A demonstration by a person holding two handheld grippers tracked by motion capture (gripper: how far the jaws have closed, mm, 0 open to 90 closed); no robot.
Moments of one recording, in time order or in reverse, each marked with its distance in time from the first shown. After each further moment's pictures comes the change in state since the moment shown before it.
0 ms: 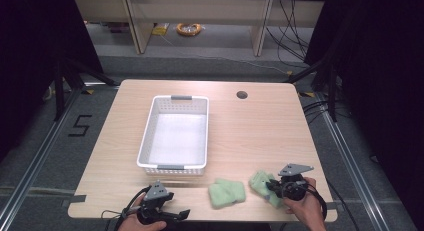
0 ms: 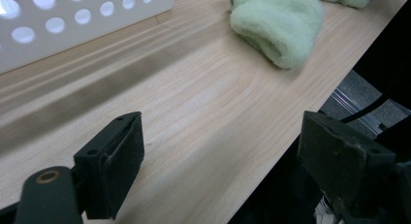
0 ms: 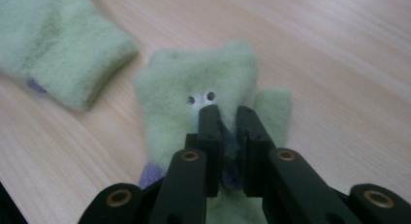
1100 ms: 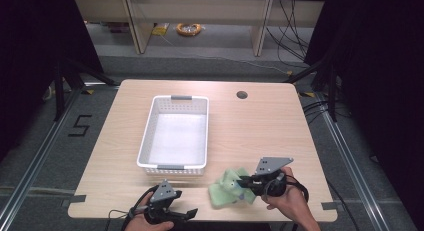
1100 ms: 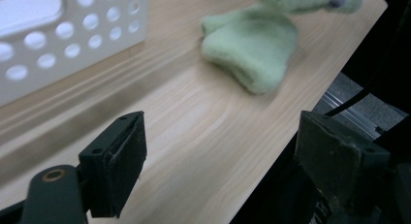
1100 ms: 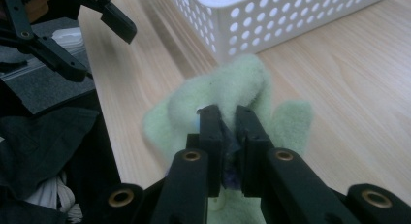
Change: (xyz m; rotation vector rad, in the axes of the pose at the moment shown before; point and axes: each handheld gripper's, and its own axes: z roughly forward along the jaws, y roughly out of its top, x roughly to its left) left arm -0.019 0.015 0.008 -0.060 -0.040 0.050; right arm 0.056 0.065 -0.007 -0.123 0.284 -0.288
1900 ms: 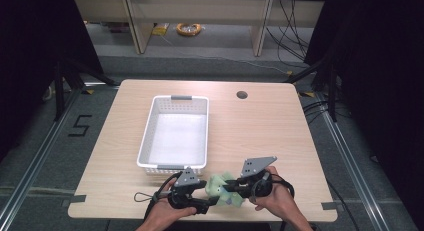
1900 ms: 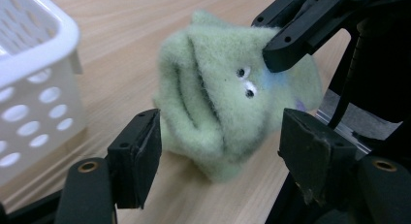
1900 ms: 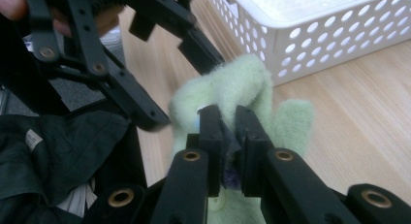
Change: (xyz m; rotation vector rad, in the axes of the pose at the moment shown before) left arm -0.013 0.045 0.041 0.003 -0.079 0.032; right arm 0.011 0.015 0.025 -0.003 0.129 -0.055
